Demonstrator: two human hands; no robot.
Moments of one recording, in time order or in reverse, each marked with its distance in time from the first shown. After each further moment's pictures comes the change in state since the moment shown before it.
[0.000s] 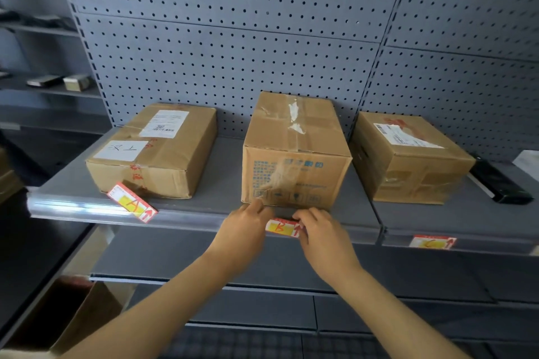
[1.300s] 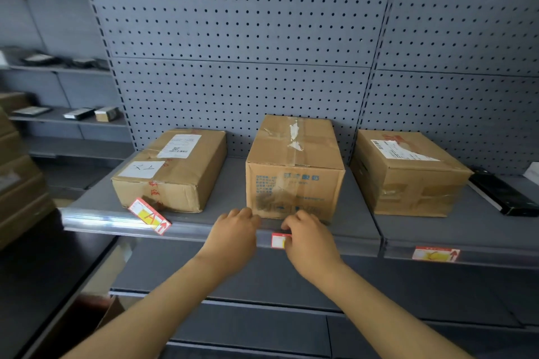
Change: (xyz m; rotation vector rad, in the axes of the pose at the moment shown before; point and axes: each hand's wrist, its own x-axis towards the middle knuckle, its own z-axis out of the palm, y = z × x) left_hand -0.008 -0.002 -0.025 0.230 -0.056 -0.110; right_hand 0.011 -0.026 -0.015 0.070 -0.086 0.013
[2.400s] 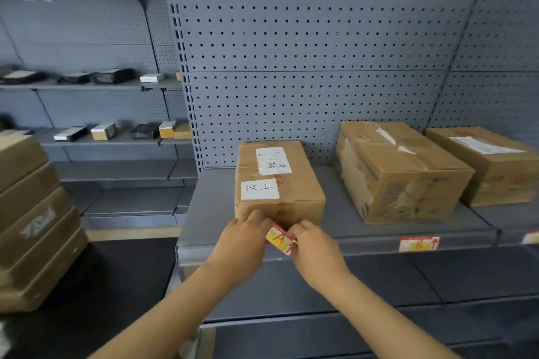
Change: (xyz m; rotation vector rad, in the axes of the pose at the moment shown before) left_hand -0.049 -0.269 -0.022 -0.108 0.057 0.223; right_hand 0.086 -0.246 0.101 -0.028 0.027 0.190
